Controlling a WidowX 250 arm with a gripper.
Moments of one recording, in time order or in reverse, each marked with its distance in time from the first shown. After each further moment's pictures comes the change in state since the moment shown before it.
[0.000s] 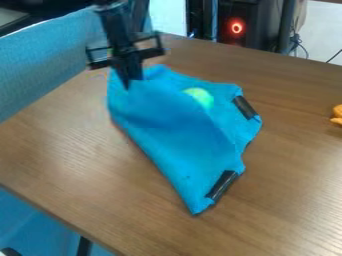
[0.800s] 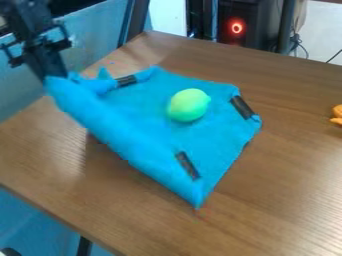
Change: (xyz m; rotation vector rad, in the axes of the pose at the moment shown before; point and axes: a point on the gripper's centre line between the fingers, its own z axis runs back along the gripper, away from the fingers) arm -0.026 0.089 0.038 -0.157 0.102 -0.255
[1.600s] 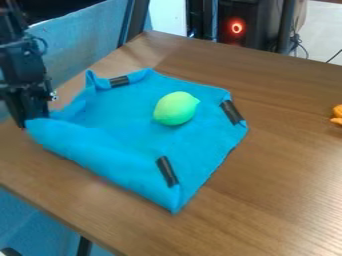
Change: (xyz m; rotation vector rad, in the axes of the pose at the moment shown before) arm -0.011 0.057 -0.041 0.204 0.128 -0.121
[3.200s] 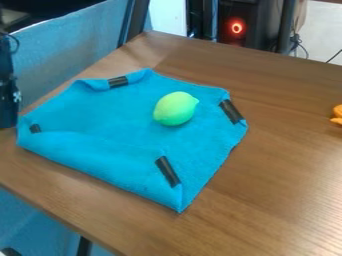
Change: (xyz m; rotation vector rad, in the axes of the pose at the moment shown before) arm -0.038 0.032 0.018 0.131 0.148 0.058
